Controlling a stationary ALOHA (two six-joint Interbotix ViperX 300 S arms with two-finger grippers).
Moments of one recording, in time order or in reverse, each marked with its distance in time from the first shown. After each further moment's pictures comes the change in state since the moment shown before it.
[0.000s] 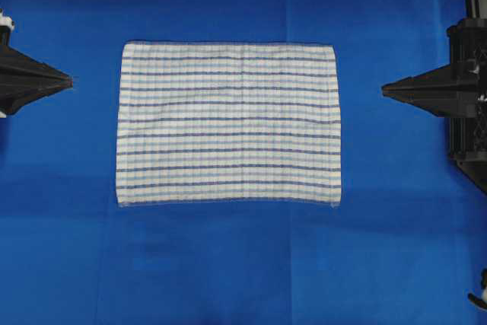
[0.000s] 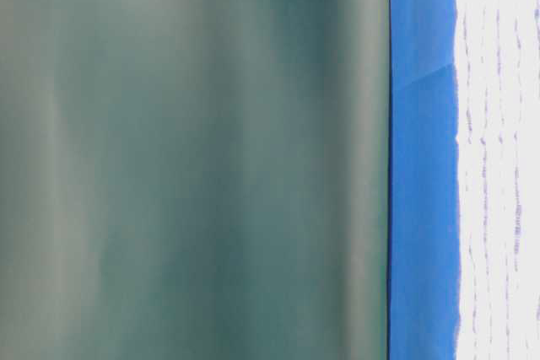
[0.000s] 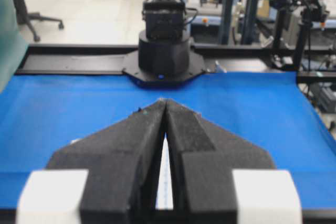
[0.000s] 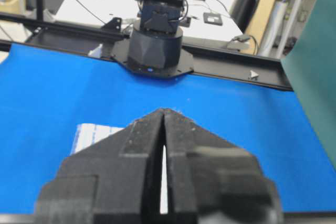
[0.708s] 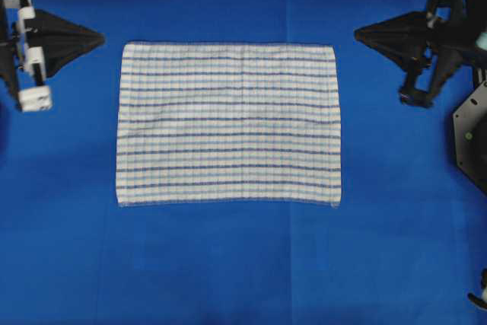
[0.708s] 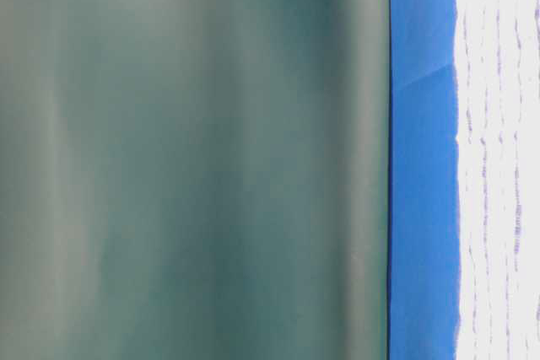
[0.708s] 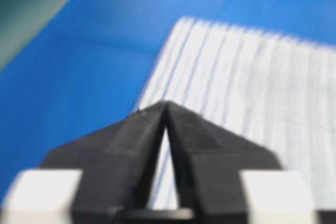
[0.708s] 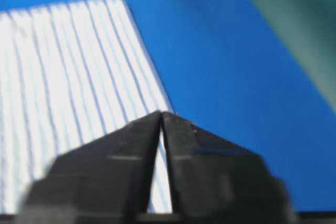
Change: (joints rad) left arm 0.321 0.281 0.034 -0.040 0.064 -0.005; right arm -0.353 0.299 -0.020 0.107 0.124 0.020
